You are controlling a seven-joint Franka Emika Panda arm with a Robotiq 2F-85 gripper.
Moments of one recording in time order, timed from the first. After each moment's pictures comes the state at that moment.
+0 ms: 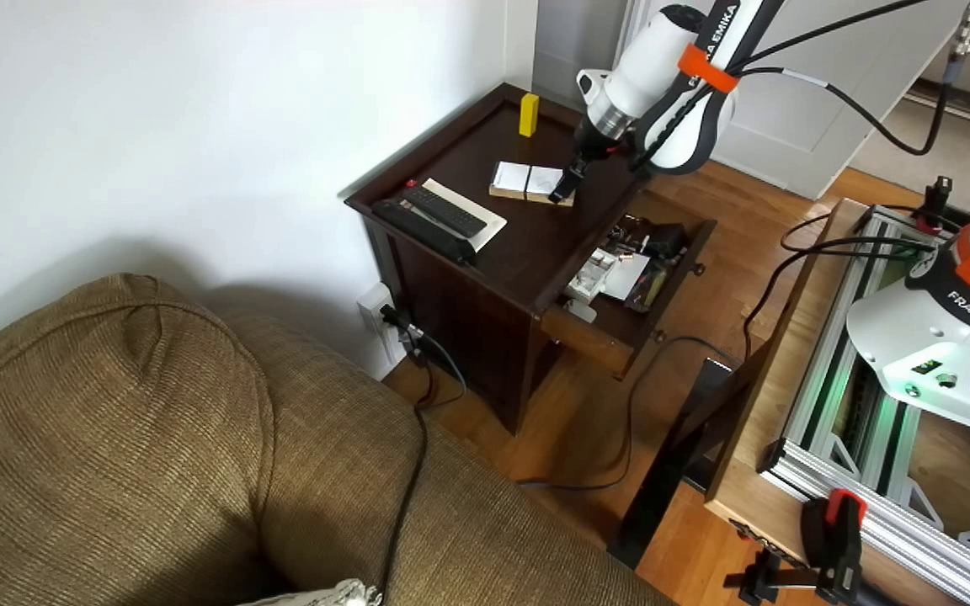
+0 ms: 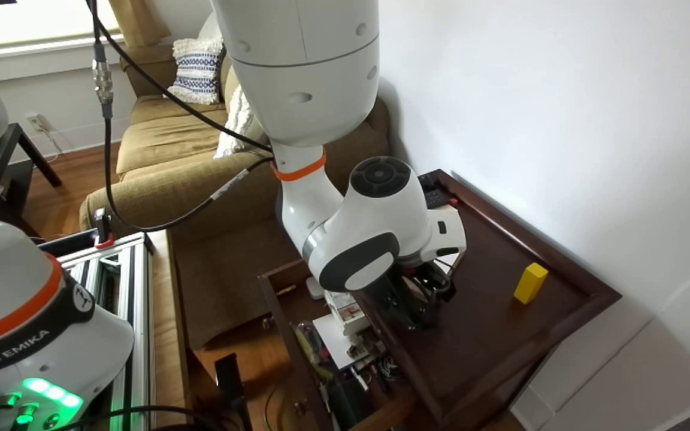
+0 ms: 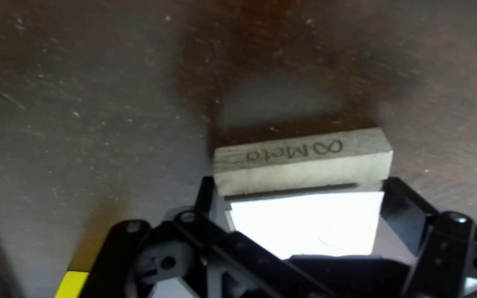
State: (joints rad) arm -0.44 0.75 0.16 -2.32 -0.40 3.42 -0.23
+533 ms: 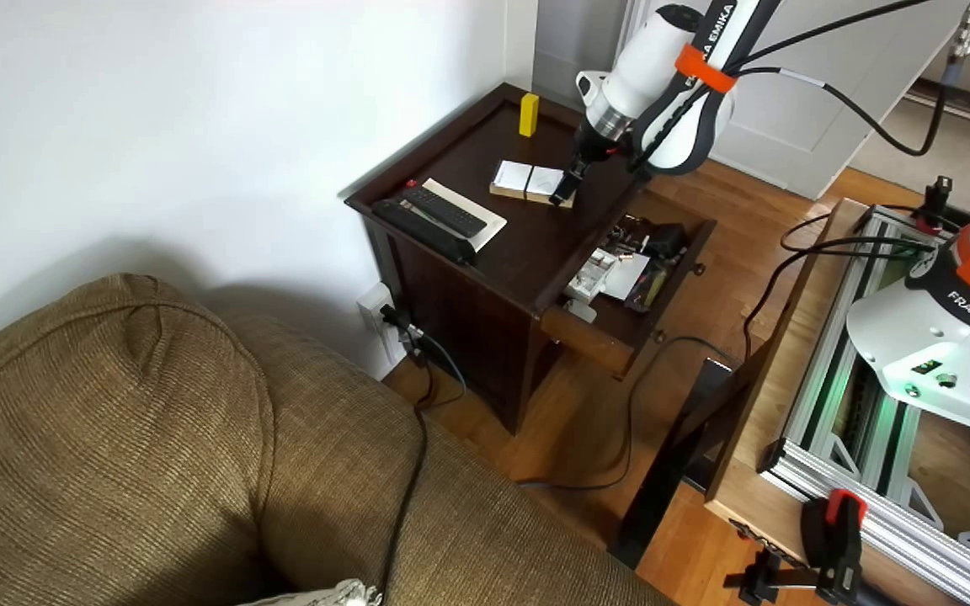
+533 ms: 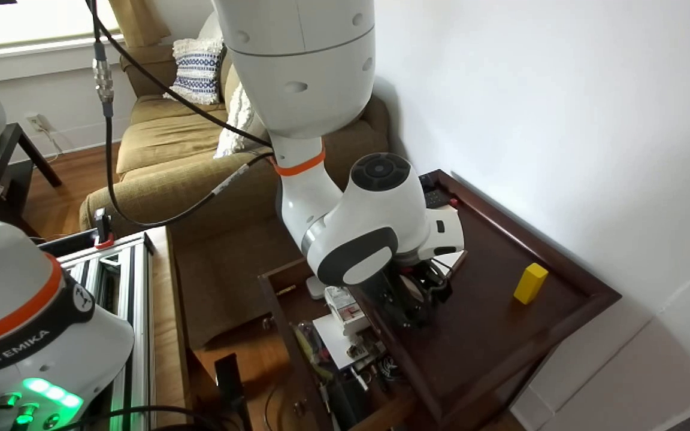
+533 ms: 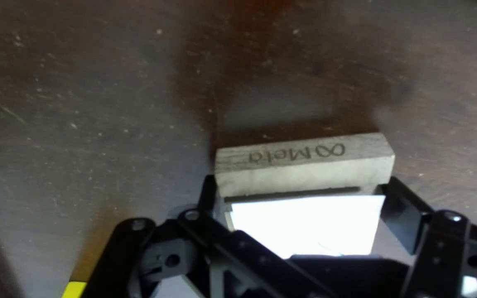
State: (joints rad) arm -0.40 0.74 0.15 -2.33 -0.36 3.39 -0.21
